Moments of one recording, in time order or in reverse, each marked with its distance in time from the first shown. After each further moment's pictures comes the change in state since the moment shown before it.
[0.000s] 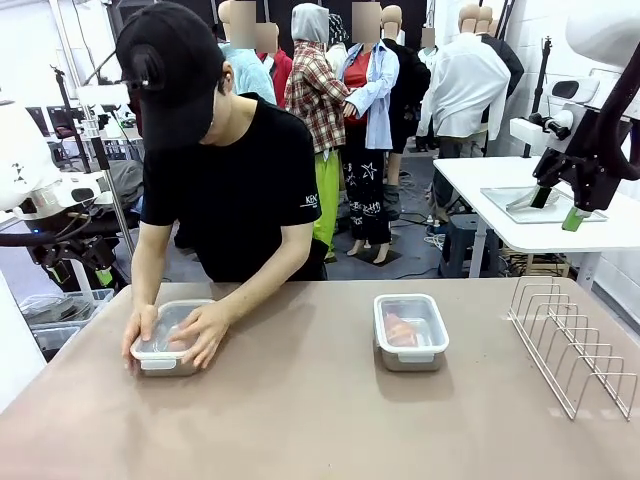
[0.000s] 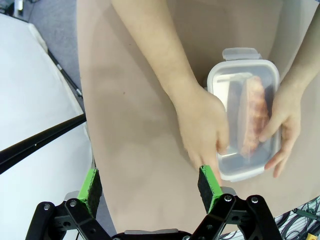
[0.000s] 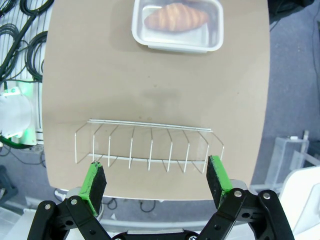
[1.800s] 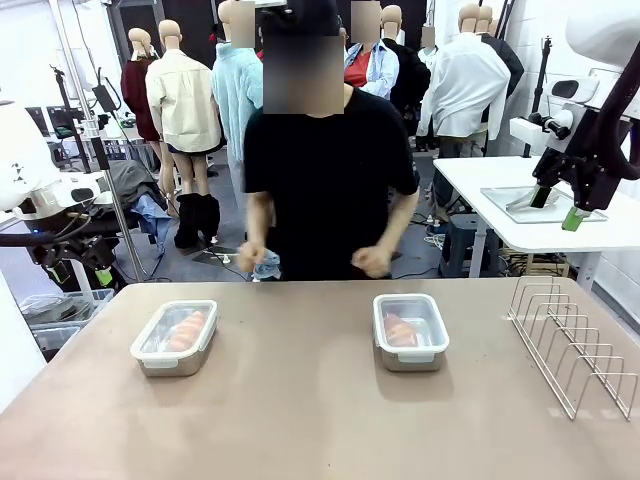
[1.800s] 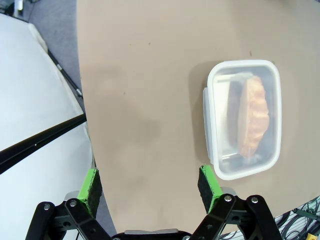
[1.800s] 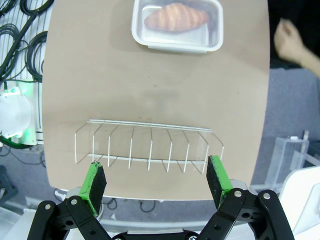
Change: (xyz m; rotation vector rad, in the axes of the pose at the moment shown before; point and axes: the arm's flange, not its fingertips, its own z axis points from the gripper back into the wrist) left arm 0.000 0.000 0.000 0.000 0.000 0.000; right arm 0.000 0.000 0.000 0.000 0.000 0.000
